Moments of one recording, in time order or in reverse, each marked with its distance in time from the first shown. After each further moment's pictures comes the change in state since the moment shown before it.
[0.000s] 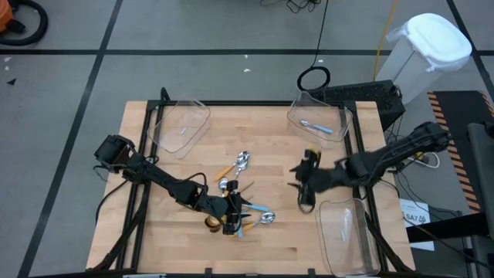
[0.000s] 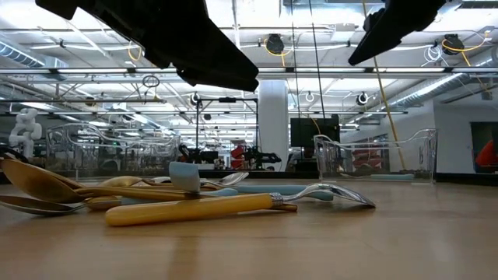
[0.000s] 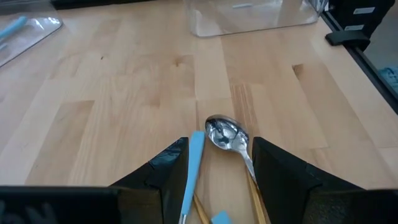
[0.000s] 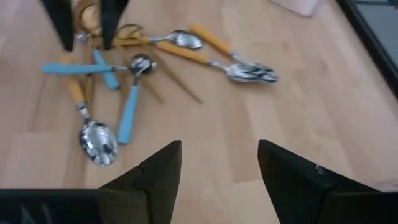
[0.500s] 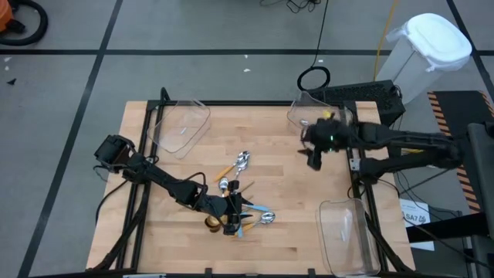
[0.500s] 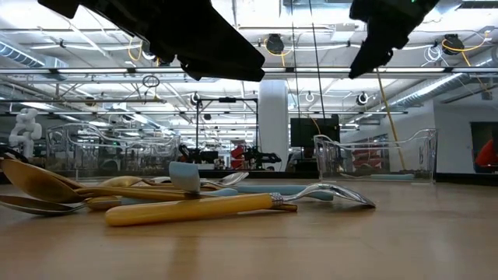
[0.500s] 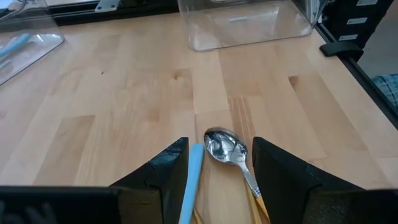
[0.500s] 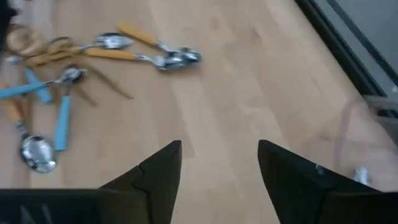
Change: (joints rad) left arm 0.002 0.000 0.000 0.044 0.000 0.032; right arm -0.509 -0.206 0.000 -0.146 -0.314 -0.199
